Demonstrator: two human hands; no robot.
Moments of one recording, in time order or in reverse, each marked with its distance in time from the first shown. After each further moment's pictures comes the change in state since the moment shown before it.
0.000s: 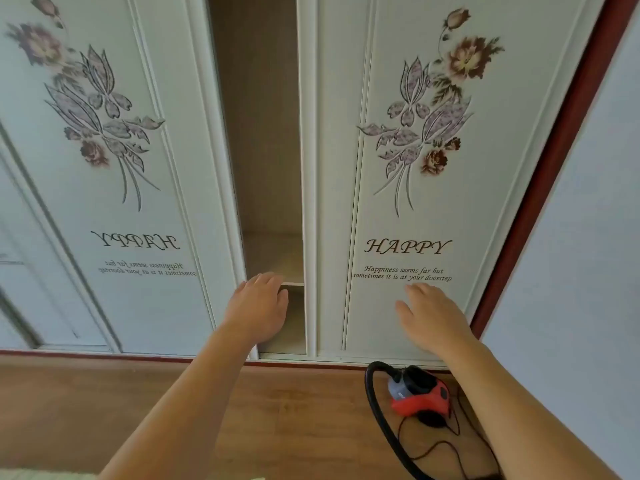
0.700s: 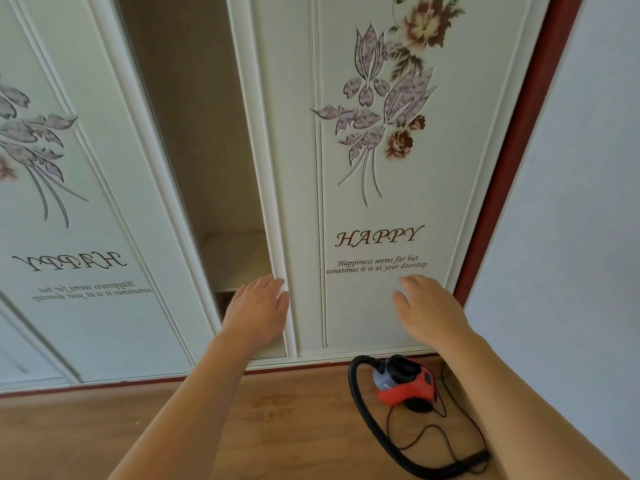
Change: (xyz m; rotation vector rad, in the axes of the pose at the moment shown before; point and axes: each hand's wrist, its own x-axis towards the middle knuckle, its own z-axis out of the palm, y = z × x) left_hand 0.087 0.051 0.053 -0.022 -0.037 0.116; right_hand 0.060 0.068 0.014 0.049 0.040 0.087
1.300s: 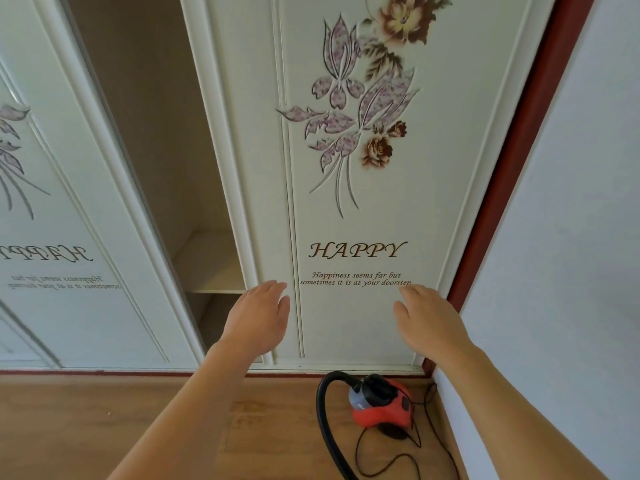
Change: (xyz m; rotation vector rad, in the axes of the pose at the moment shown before) left_hand 0.090 0.137 0.061 -0.066 0.005 -0.100; right_hand 0.094 0.159 -0.017 0.004 -0.042 -0.073
